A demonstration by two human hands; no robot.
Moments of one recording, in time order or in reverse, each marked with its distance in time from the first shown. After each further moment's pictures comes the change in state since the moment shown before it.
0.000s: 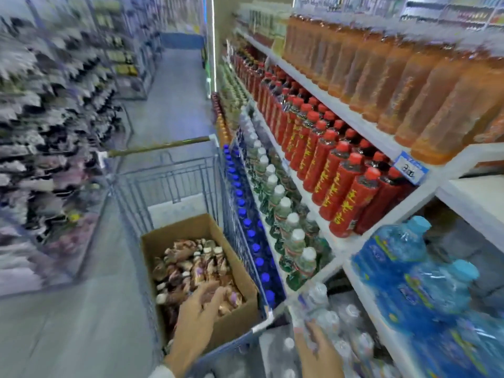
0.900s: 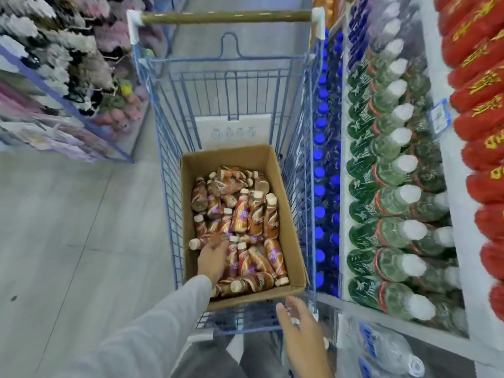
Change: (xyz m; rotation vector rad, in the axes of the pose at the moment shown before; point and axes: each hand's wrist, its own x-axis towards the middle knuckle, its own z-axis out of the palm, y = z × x) left_hand 0.195 -0.161 0.000 -0.211 0.304 -0.854; right_hand 0.121 -0.077 0.157 -0.373 -0.453 0.174
